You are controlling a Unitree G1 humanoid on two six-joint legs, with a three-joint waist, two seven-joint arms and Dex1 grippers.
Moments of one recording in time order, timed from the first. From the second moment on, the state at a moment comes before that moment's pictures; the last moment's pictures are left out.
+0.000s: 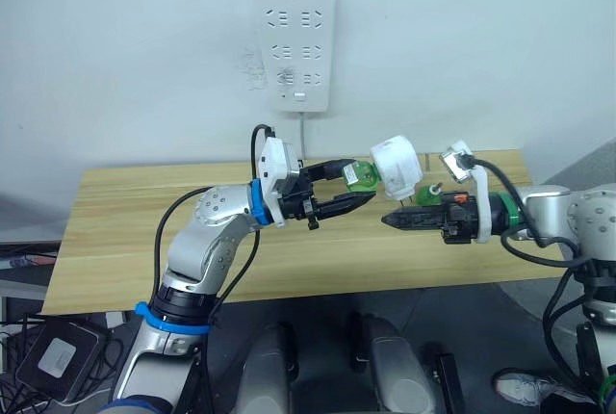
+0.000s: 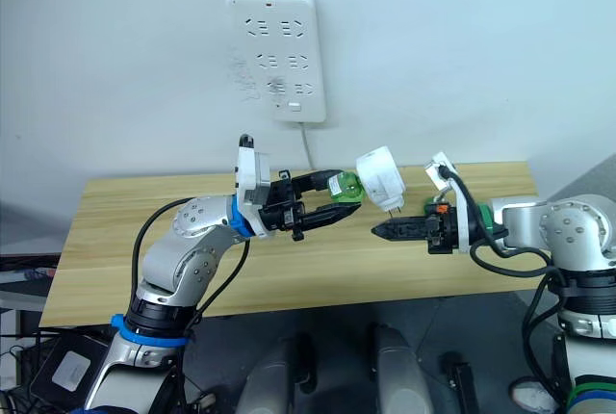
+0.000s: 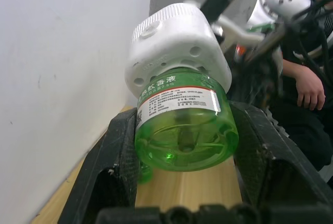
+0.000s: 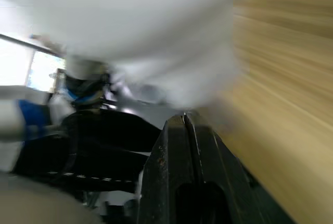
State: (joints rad) left arm -0.50 0.37 -0.11 -0.16 -0.51 0.32 -0.99; right arm -0.63 -0.71 -0.13 -0.14 1.26 1.47 0.65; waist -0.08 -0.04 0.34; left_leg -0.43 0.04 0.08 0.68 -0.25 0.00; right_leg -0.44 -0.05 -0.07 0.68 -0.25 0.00
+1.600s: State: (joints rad) left arm -0.48 0.44 -0.15 -0.22 -0.49 0.38 -1.05; right arm -0.72 -0.67 -0.16 -0.03 1.57 1.56 0.53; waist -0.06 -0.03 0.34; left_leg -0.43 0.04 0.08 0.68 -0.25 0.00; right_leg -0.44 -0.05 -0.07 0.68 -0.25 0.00
